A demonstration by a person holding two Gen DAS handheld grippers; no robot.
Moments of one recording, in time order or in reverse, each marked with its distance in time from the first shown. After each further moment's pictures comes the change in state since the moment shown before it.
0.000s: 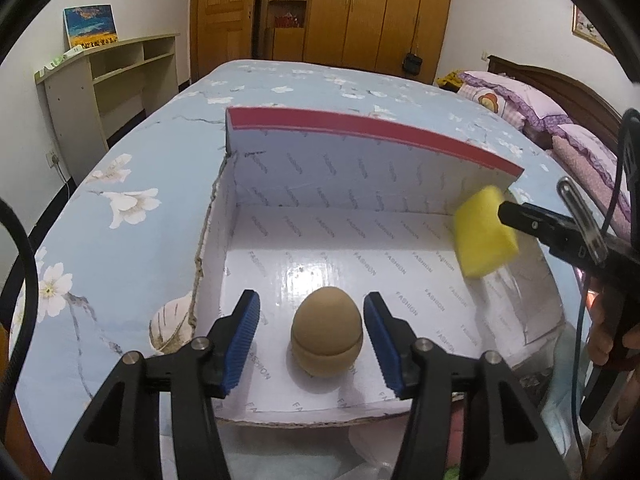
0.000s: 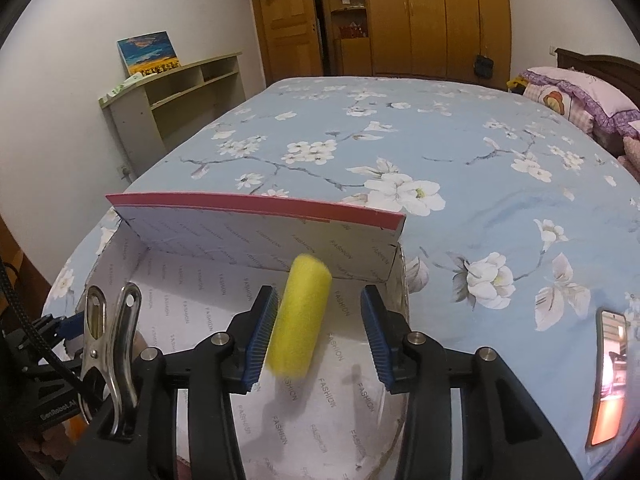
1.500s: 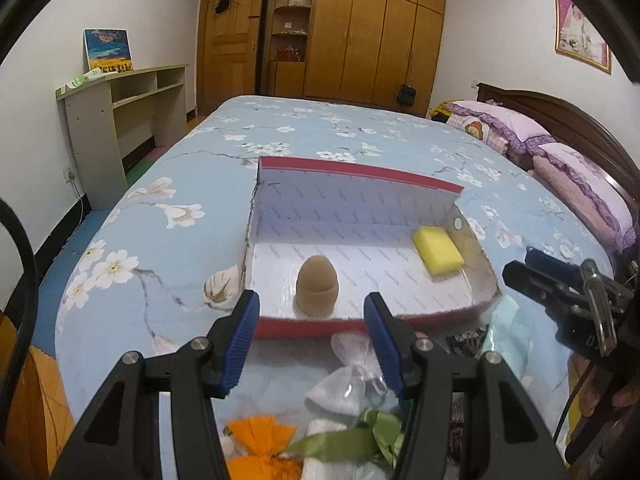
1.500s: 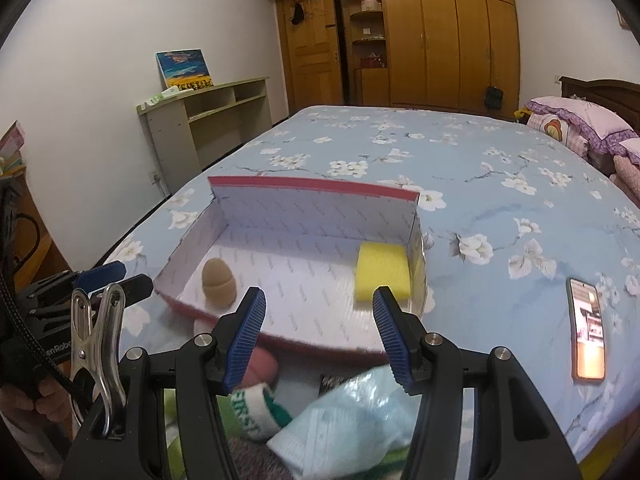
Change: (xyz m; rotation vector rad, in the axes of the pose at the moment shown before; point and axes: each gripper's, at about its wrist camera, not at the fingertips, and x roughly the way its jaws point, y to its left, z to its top) left arm -0.114 -0.007 -0.041 -0.004 -0.123 -0.003; right arm -0.117 0.044 -0.065 -0.050 -0.102 0.045
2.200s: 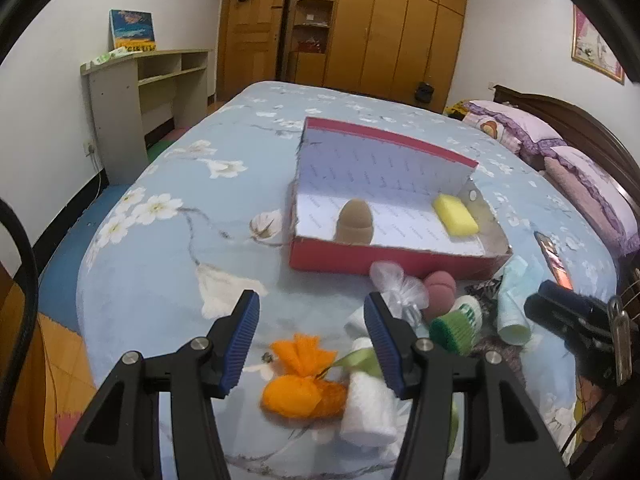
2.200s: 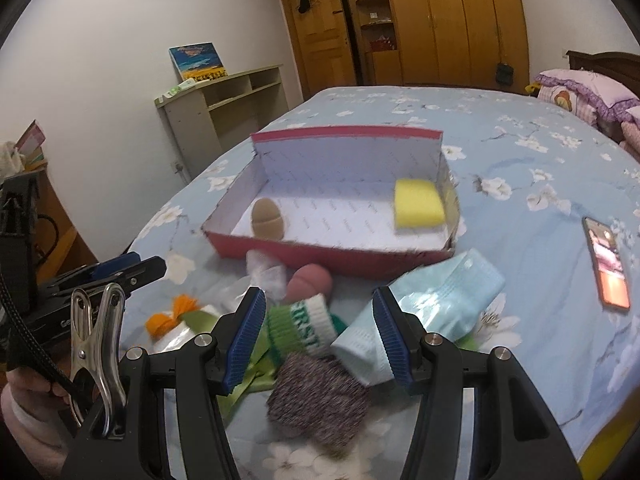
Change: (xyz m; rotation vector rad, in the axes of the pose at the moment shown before) left arm -0.030 0.035 -0.053 -0.065 0.034 0.040; right arm -0.029 0.029 -0.061 0.046 0.053 0.088
